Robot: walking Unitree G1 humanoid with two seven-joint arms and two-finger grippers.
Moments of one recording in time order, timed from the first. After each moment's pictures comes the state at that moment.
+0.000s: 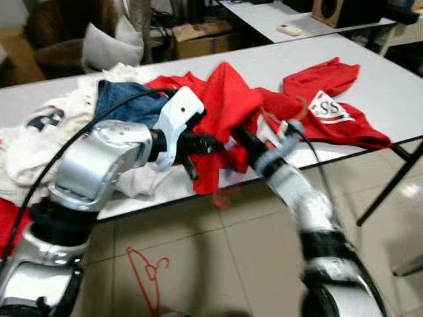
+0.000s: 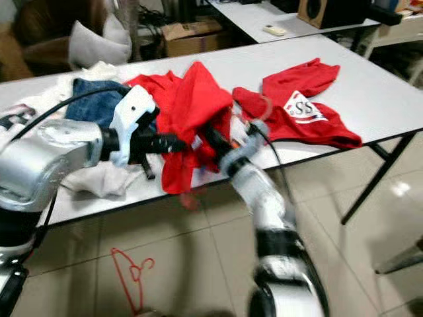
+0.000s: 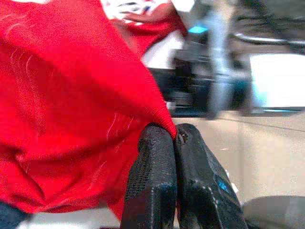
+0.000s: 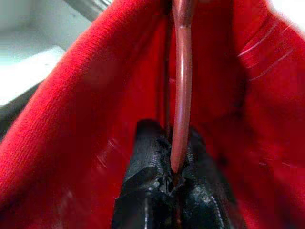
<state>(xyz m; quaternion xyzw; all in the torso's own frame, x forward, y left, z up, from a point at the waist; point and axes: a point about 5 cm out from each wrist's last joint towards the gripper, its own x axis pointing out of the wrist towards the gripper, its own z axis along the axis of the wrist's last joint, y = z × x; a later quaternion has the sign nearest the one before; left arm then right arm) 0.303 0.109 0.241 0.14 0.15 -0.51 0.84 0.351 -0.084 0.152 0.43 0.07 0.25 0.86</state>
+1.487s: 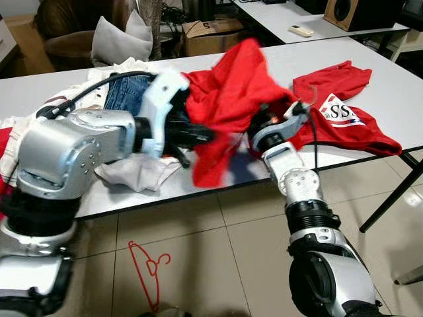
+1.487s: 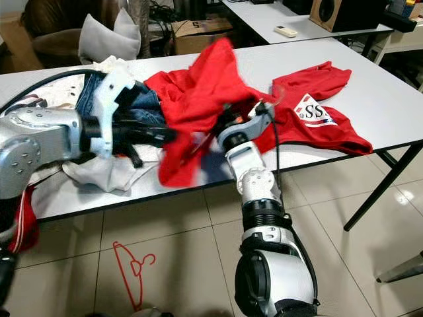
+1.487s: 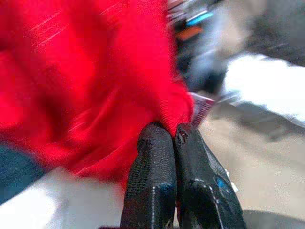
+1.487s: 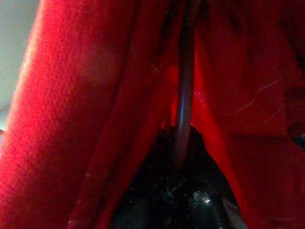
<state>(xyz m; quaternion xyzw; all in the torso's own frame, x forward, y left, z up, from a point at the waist) 0.308 0.133 0.262 0.10 0.17 -0.44 0.88 0.378 -0.086 0.176 0.55 0.00 0.19 0.82</state>
